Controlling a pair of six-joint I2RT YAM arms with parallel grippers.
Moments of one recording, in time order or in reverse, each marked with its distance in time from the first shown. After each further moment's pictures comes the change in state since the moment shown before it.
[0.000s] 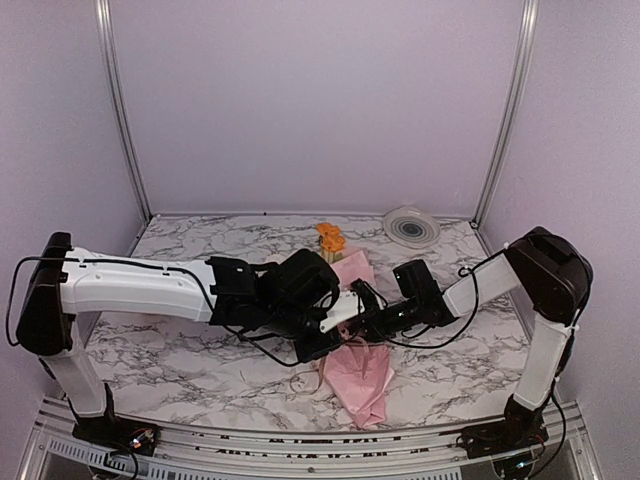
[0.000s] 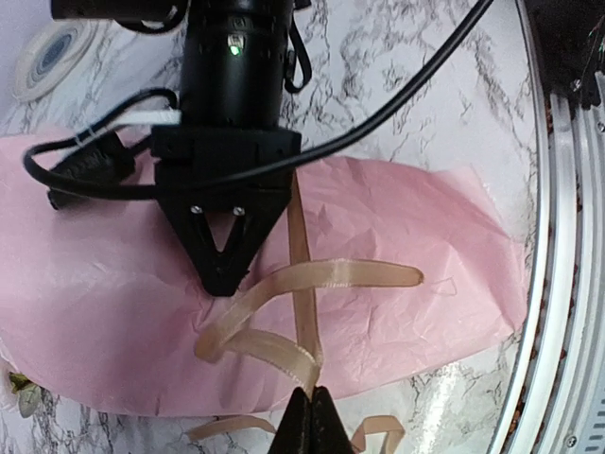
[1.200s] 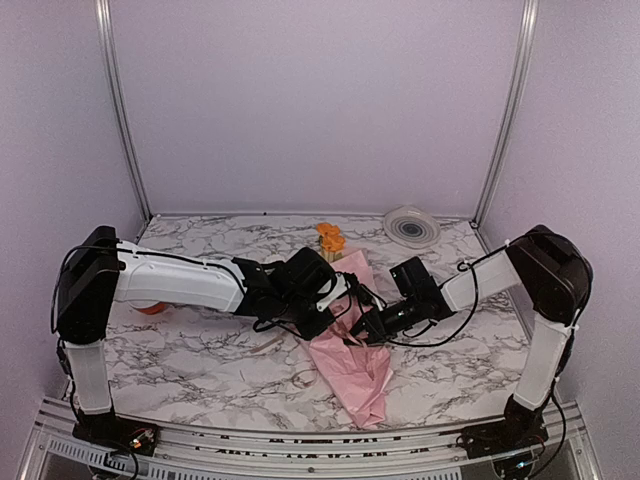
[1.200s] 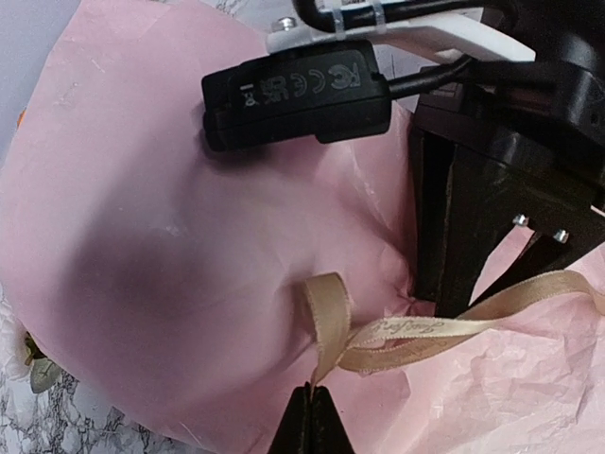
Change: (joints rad) left arm 0.149 0.152 -0.007 0.181 -0.148 -0.085; right arm 0.000 0.000 0.049 -0.159 -0.021 -0.086
